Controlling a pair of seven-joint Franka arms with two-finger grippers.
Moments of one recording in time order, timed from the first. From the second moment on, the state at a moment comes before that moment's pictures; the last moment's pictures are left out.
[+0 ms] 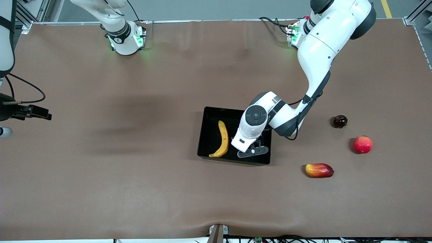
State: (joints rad) left arm -0.25 0.84 -0.43 -1.45 0.40 2.23 -0.96; right arm -0.10 0.21 -0.06 -1.54 0.00 1.65 -0.15
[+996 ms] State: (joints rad) left arm 0.12 0.55 -0.44 -1.46 0.32 1.92 -0.46; right arm -0.08 0.32 -0.05 -1.54 0.00 1.65 -0.16
